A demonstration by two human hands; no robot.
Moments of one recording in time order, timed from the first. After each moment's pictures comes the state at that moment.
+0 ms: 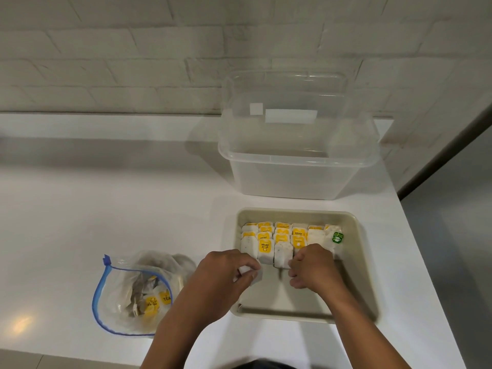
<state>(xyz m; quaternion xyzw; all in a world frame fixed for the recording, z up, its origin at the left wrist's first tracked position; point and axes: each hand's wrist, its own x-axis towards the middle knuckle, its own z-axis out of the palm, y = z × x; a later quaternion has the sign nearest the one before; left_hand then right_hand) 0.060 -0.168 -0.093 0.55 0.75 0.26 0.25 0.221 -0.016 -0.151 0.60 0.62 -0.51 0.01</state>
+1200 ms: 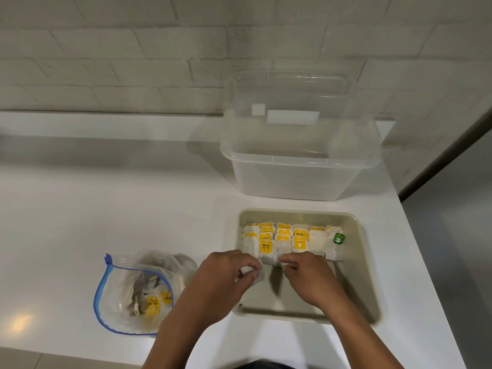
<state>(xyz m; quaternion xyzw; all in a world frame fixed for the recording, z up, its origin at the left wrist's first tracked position) 0.061 -0.170 -0.092 0.55 0.75 0.26 0.26 0.228 -0.037 -0.140 0.50 0.78 -0.37 0.04</state>
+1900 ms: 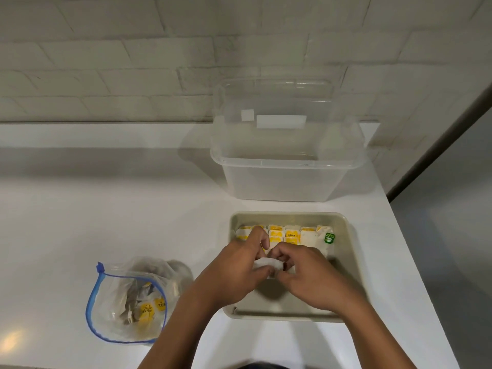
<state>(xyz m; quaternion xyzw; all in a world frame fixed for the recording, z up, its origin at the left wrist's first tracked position) 0.075 -0.128 -0.076 0.59 0.70 0.24 0.33 0.240 -0.037 -0.083 0.35 0.82 -0.44 -0.02</state>
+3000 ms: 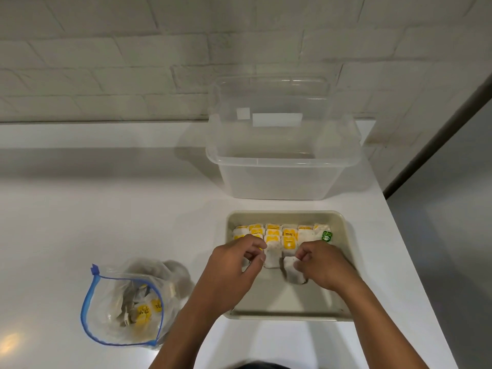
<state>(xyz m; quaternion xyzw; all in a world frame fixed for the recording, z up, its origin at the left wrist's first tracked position) 0.084 -0.138 -0.093 0.52 0.72 0.38 0.26 0.258 -0.002 -0.118 0.53 0.74 -0.42 0.04</state>
